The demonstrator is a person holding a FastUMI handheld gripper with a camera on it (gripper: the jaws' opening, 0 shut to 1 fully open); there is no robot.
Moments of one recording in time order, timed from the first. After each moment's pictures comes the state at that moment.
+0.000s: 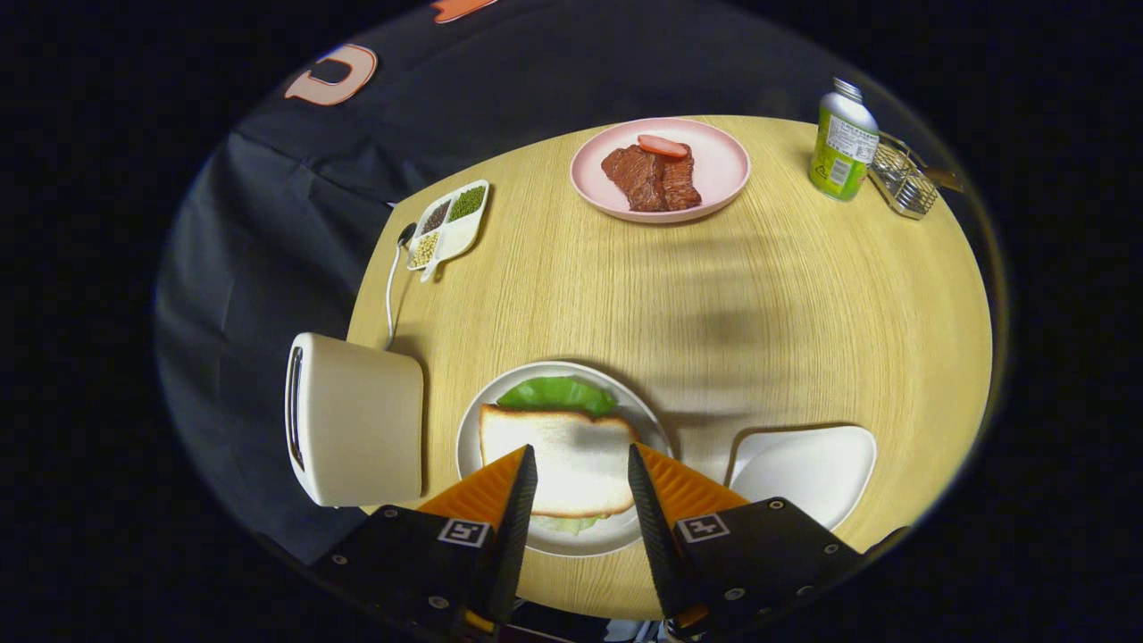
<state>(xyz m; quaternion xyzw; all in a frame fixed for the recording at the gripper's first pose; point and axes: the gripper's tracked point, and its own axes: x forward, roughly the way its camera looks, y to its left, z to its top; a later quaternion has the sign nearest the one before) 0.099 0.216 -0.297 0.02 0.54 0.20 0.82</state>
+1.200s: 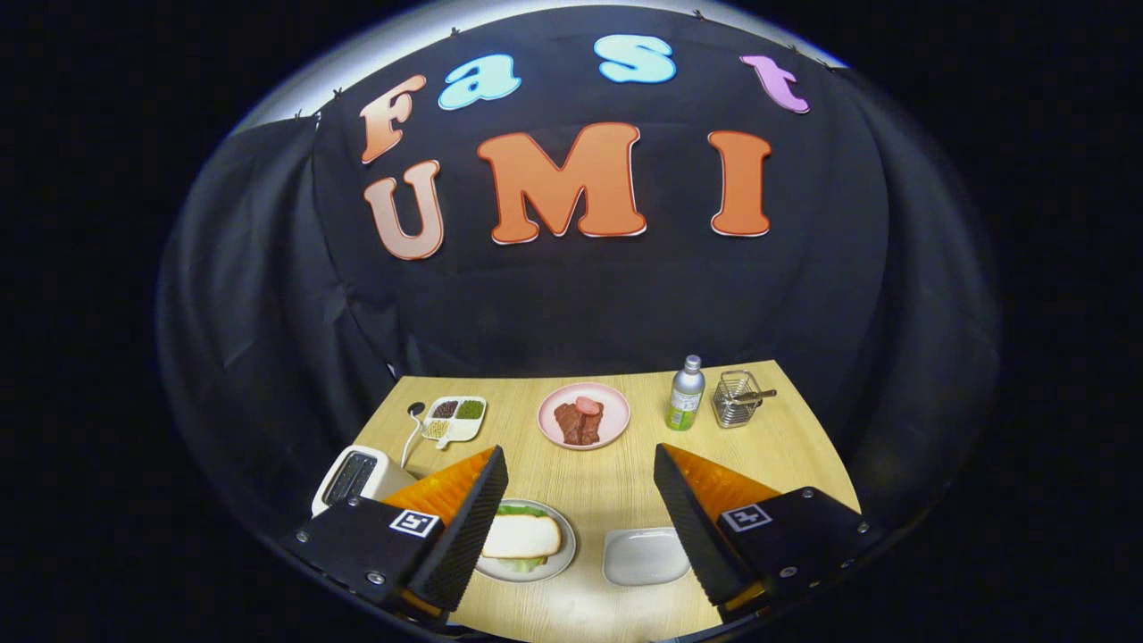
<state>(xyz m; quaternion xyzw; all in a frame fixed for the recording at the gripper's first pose) 0.042 0.132 -0.012 -0.02 0.15 0.12 0.98</state>
